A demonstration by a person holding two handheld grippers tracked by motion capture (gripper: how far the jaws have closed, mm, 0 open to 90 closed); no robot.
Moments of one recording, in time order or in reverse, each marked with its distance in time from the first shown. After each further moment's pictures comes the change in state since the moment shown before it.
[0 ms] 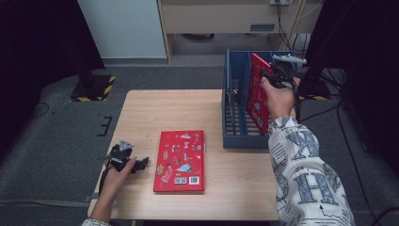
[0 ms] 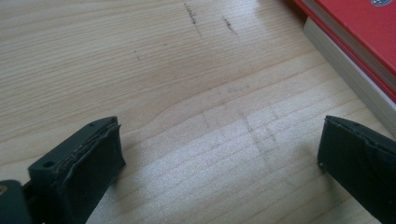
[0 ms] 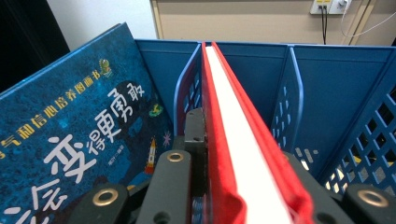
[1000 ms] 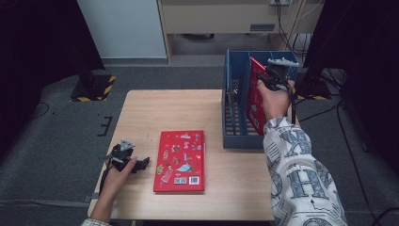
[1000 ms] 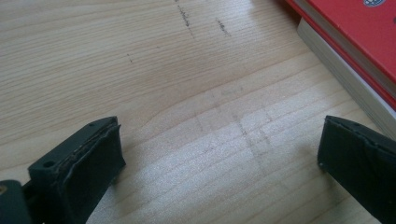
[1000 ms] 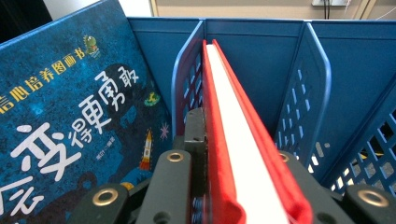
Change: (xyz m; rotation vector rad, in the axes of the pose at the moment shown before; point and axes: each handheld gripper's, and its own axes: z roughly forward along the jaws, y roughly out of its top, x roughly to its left) left arm -0.002 0.001 0.002 -0.007 -0.008 0.006; right arm 0.003 -0.013 0.019 0.020 -0.007 -0.001
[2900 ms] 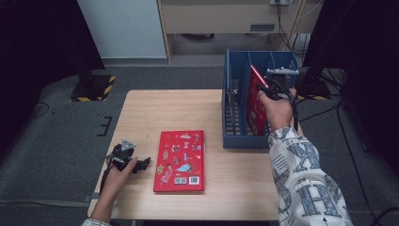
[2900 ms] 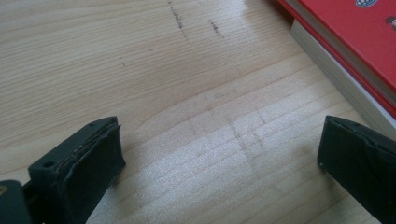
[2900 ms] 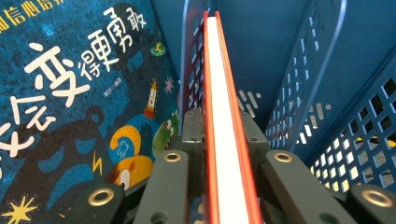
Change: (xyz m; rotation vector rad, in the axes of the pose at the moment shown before) left arm -0.002 0.001 0.001 -0.003 -0.011 0.003; right arm 0.001 -0.021 -0.017 0.104 0.014 -0.053
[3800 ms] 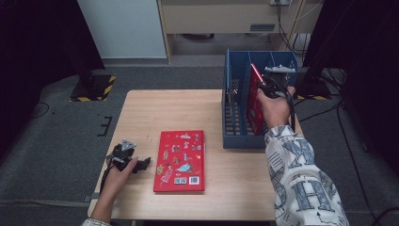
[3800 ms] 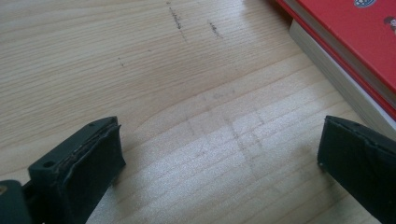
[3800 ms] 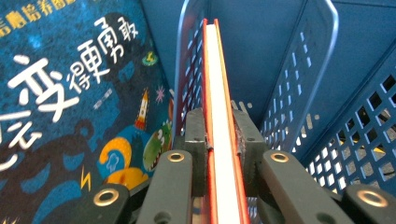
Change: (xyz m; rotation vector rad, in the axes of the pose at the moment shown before) left arm 0.000 0.000 0.000 0.001 -0.001 0.006; right arm 0.005 0.006 0.005 -0.026 -0.054 -0.017
